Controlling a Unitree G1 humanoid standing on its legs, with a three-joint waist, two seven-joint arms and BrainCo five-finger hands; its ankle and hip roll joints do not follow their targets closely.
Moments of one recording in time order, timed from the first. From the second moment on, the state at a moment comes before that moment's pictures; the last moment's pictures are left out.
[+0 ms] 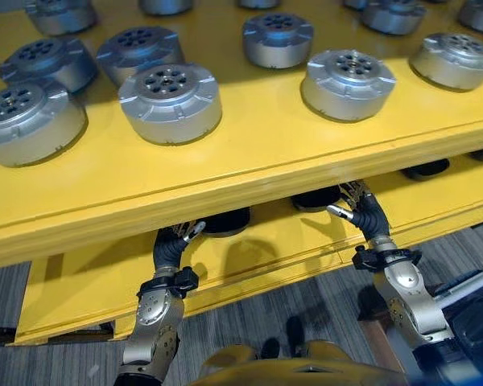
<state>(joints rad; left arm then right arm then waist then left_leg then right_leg) 0.21 0.24 -0.06 -0.04 -0.50 -0.13 0.18 0.05 -0.33 0.17 -0.08 0.39 -0.06 -0.08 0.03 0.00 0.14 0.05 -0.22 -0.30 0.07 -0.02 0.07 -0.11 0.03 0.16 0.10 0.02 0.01</state>
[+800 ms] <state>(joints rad) 0.32 0.24 0.08 -0.07 -0.51 -0.12 0.20 -0.02 -0.27 0.23 -0.04 0.37 -0.03 -0.05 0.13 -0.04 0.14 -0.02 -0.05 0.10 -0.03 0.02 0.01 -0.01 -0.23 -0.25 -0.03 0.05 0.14</state>
